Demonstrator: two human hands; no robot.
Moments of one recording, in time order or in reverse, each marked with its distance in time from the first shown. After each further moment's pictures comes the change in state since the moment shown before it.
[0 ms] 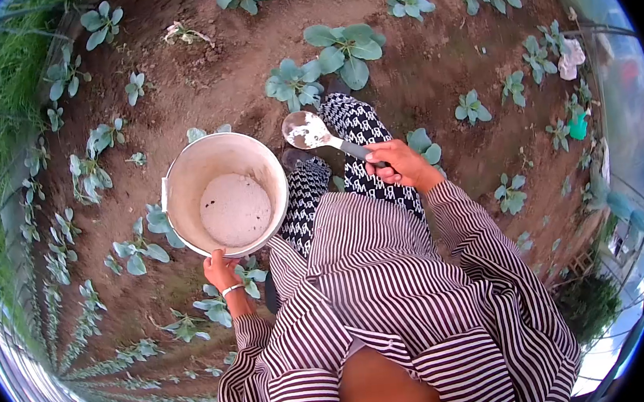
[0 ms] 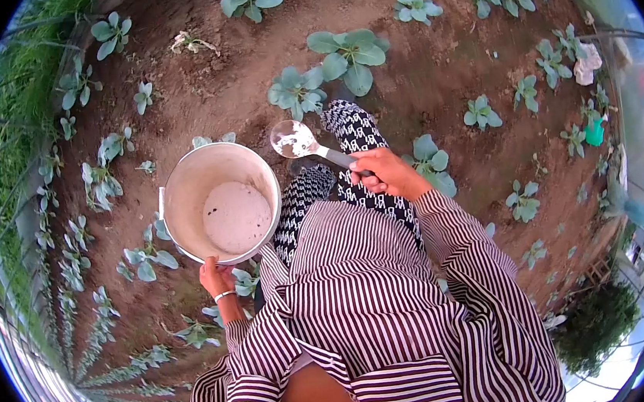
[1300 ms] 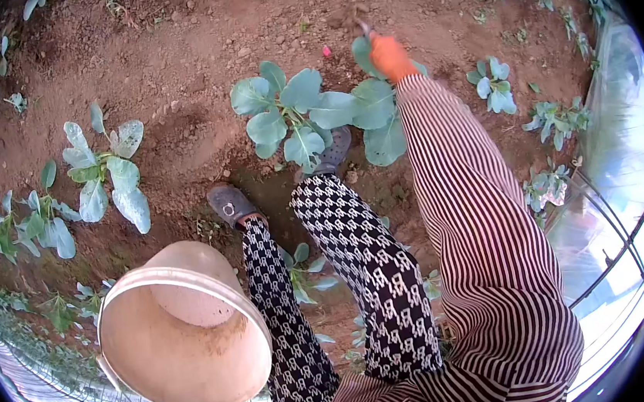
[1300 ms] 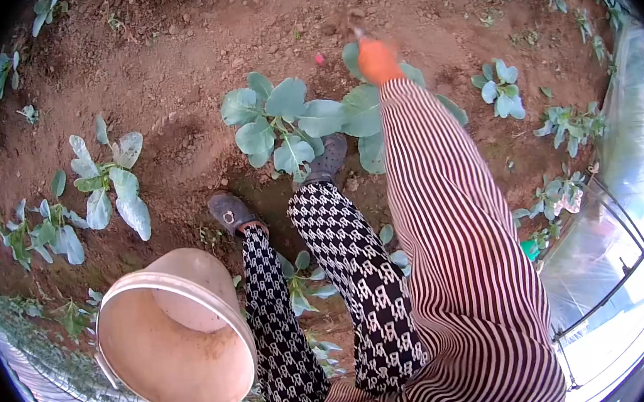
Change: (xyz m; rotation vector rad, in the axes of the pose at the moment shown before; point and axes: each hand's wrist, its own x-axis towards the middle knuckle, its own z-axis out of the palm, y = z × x) left_hand -0.040 -0.133 0.039 0.097 0.418 -0.386; right_hand 0.632 -0.142 -0.277 -2.078 0.472 -0.252
